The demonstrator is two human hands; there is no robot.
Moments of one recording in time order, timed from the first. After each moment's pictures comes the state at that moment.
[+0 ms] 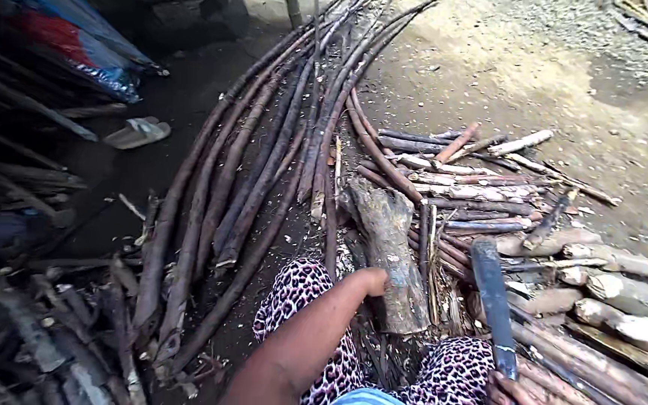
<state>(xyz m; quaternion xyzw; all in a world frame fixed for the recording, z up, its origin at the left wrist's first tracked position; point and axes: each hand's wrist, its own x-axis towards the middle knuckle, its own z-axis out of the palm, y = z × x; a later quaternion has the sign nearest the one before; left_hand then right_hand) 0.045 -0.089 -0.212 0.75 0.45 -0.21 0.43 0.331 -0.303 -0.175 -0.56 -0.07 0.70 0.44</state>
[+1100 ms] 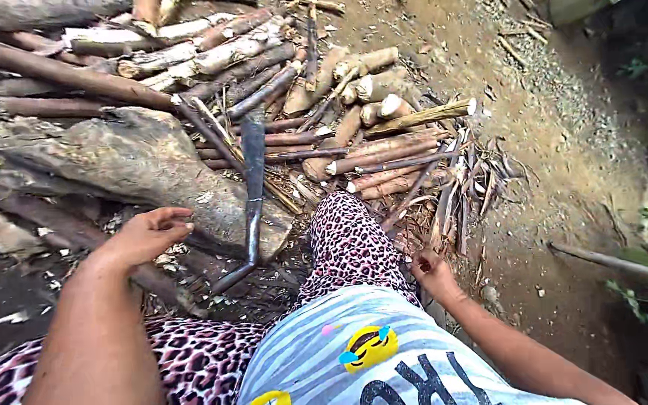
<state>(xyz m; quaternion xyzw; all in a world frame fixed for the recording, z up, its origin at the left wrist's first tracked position) -0.004 -0.048 -0.233 0.71 0.46 -0.05 0.54 0.329 -0.486 -0.175 -0.90 -0.26 0.32 0.17</state>
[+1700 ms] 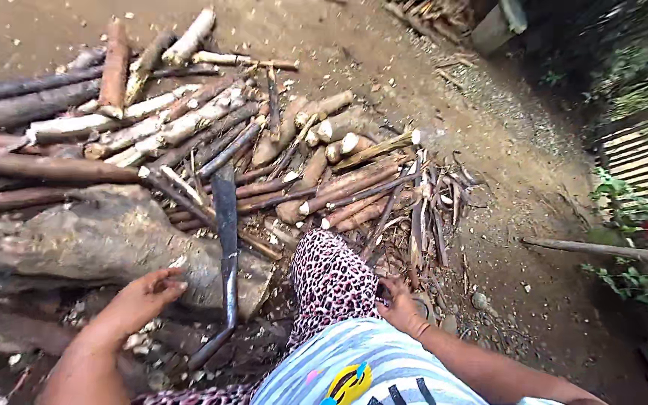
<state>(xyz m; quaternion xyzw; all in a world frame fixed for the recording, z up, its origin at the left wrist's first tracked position) 0.037 -0.044 -0.228 0.74 0.42 -0.09 0.52 0.298 -0.457 -0.166 -0.91 -0.21 0.33 0.14</state>
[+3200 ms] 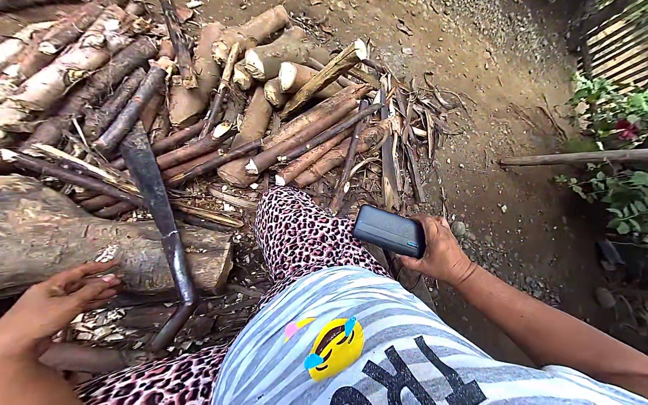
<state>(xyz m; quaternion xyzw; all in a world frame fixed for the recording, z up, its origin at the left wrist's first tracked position) 0.025 -0.042 -0.246 0.71 0.46 -0.11 0.52 0.323 -0.565 -0.123 -0.90 -0.41 0.02 0.13</state>
